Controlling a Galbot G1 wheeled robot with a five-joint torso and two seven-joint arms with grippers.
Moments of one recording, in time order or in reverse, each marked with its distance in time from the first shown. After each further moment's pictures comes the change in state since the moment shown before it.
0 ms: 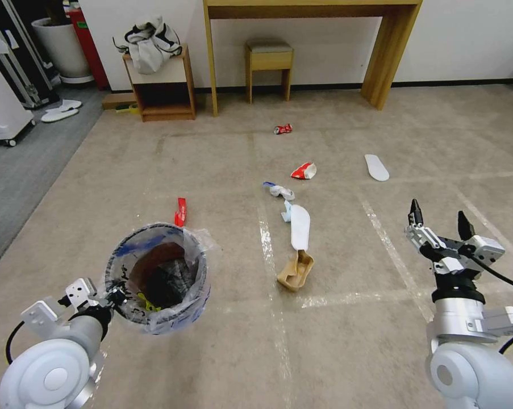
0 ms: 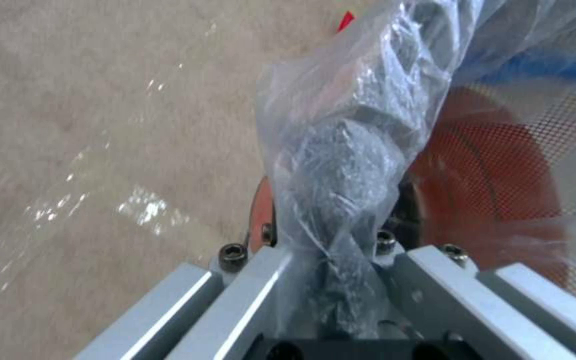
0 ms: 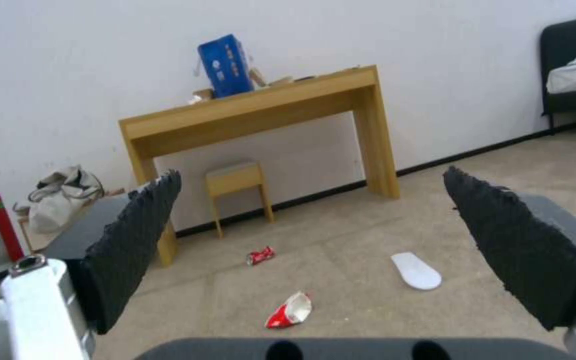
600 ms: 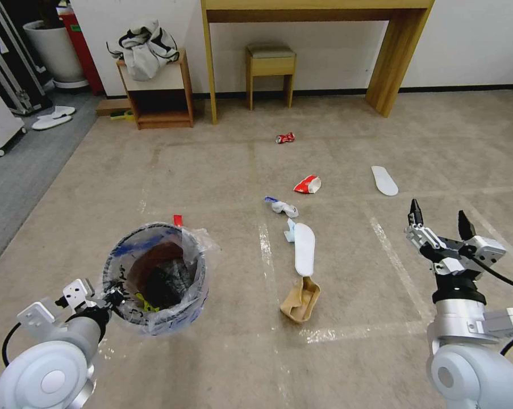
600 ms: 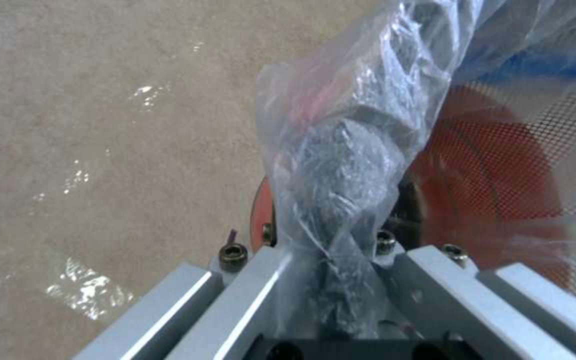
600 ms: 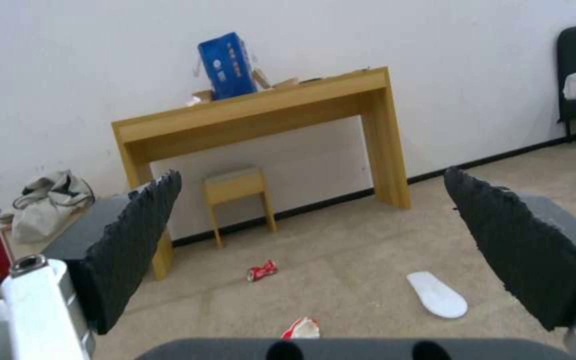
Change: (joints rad) left arm 0.008 -0.003 -0.003 -0.005 0.005 -0.003 0.003; right arm -0.006 0.001 0.002 0.003 -0.009 0.018 -0.011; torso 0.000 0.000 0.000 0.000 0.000
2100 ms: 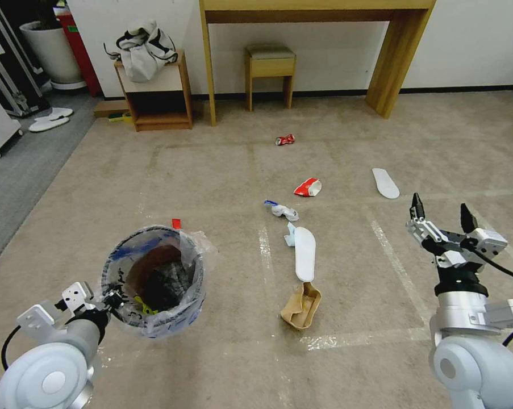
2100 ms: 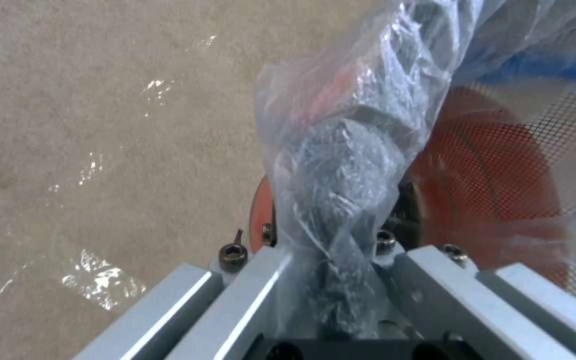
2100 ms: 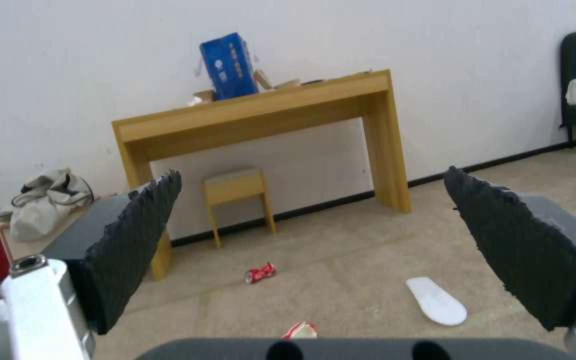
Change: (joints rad) left arm 0.023 -0.012 -0.003 -0.002 0.017 -0.001 -0.001; right arm 0.037 -0.053 0.005 -0.005 0.028 -0.038 0.030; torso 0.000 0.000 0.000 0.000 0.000
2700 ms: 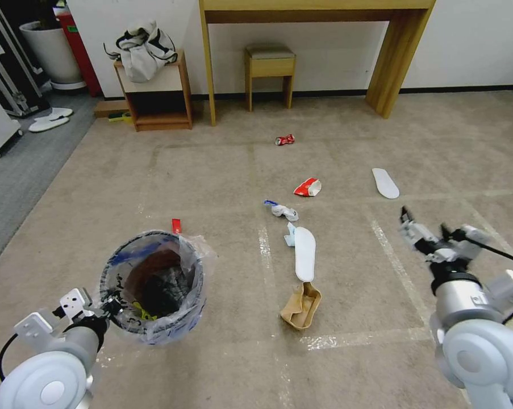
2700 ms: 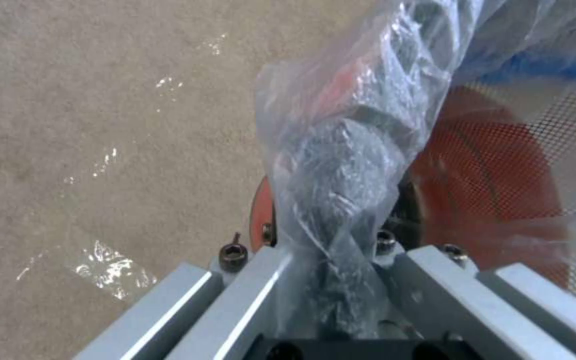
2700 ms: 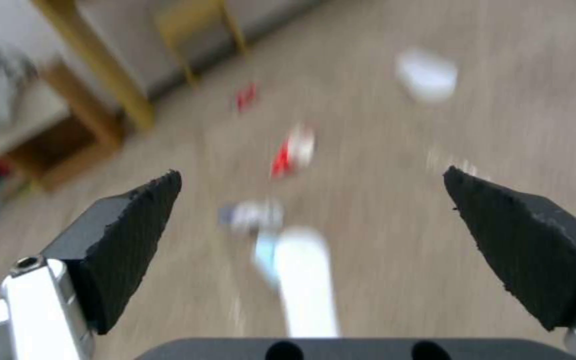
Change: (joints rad) left arm 0.031 -0.016 -0.020 -0.017 0.004 -0.002 0.003; right arm 0.080 -0.133 -0.052 0.058 0.537 -0.515 0.439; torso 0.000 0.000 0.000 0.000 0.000
